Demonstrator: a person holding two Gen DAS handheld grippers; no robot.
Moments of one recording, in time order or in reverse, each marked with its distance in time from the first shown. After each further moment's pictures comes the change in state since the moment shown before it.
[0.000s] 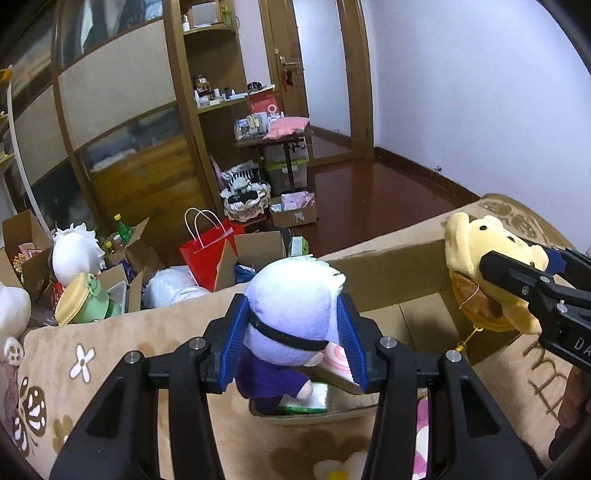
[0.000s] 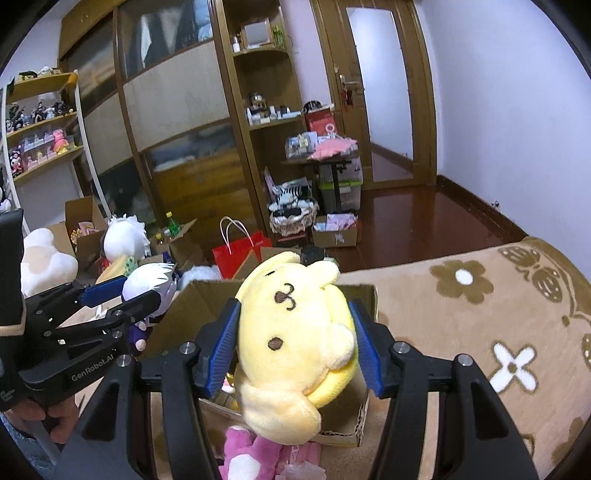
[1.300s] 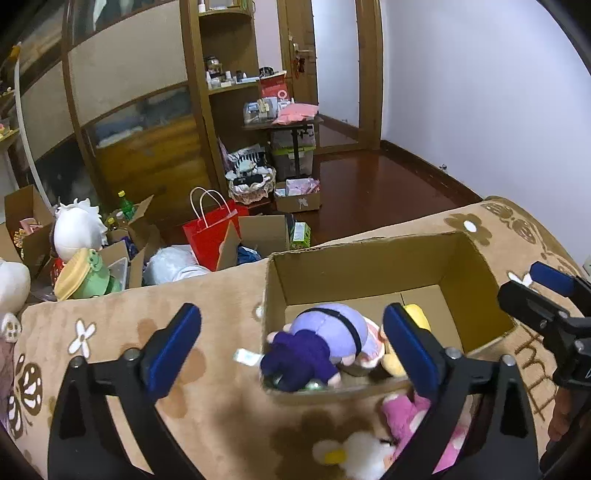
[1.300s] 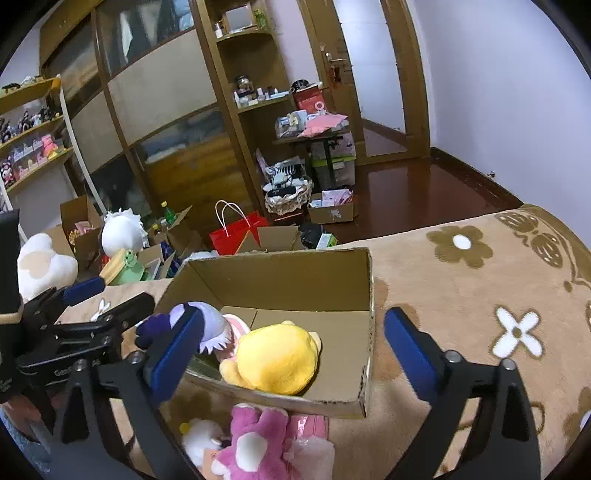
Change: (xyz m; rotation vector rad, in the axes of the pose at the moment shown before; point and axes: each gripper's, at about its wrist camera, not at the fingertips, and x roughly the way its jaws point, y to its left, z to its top) left arm -0.018 0.021 -0.007 -0.076 0.056 -0.008; right arm -0.003 -0.005 -0.013 0.073 0.074 -0.007
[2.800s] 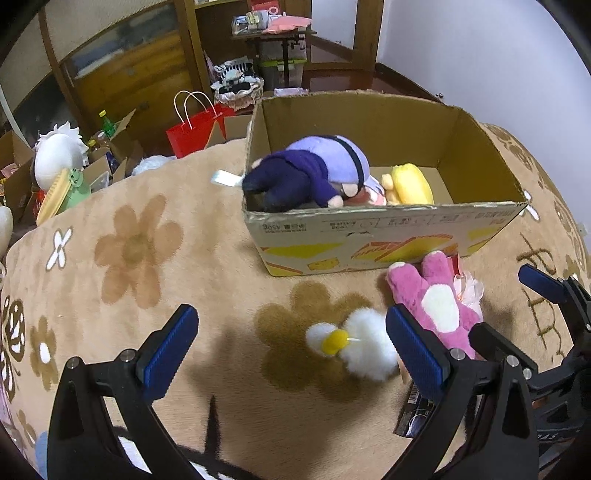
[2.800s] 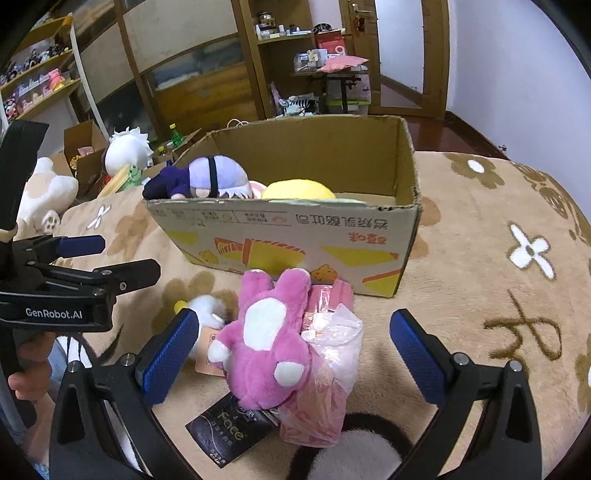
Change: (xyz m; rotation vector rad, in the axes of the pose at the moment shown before) left arm 0.020 0.004 -0.079 -0.010 0.352 -0.066; right arm 0.008 0.029 -0.098 -0.112 0.236 -0.015
